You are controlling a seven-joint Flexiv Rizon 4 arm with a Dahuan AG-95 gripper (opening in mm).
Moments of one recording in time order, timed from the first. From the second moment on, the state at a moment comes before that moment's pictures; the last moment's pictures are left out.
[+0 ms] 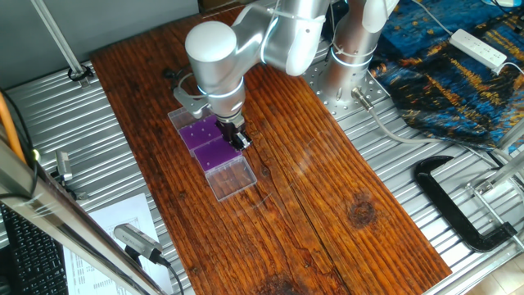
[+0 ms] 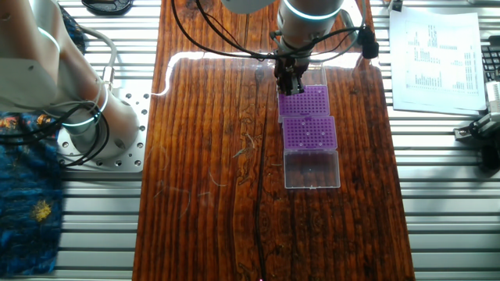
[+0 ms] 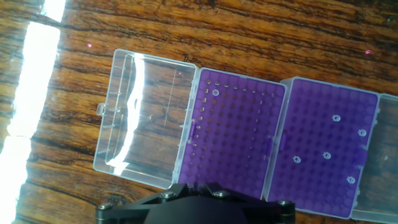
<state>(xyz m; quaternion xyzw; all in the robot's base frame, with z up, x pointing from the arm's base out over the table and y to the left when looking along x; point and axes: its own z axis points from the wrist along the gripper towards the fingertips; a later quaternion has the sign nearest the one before) 0.435 0.083 0.056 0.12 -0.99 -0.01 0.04</state>
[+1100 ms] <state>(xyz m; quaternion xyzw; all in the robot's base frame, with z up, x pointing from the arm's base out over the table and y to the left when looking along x) 0.435 0.083 0.054 0.12 -0.99 -0.01 0.04</state>
